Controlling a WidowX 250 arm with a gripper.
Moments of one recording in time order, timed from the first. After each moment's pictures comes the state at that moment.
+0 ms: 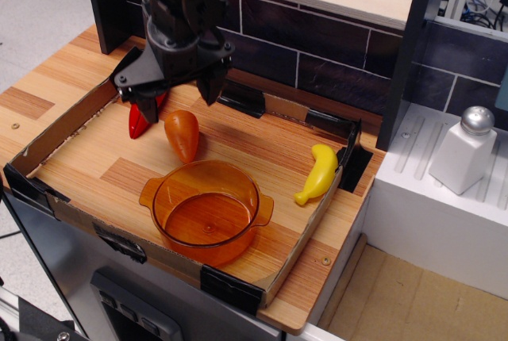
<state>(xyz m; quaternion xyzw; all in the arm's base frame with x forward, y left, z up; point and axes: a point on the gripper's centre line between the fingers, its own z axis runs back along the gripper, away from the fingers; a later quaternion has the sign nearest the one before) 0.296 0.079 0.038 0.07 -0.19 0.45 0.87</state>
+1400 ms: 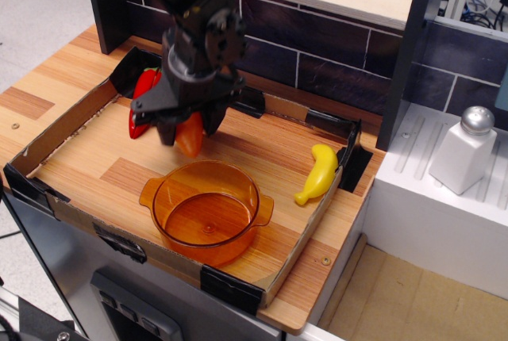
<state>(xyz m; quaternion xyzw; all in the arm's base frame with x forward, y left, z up) 0.294 0.067 0.022 0.09 -0.16 0.44 0.88</state>
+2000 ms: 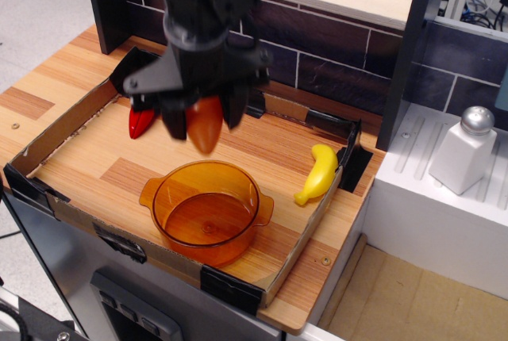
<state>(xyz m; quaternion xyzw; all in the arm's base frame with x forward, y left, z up) 0.246 0.015 0.078 0.04 -0.15 0.38 0.91</state>
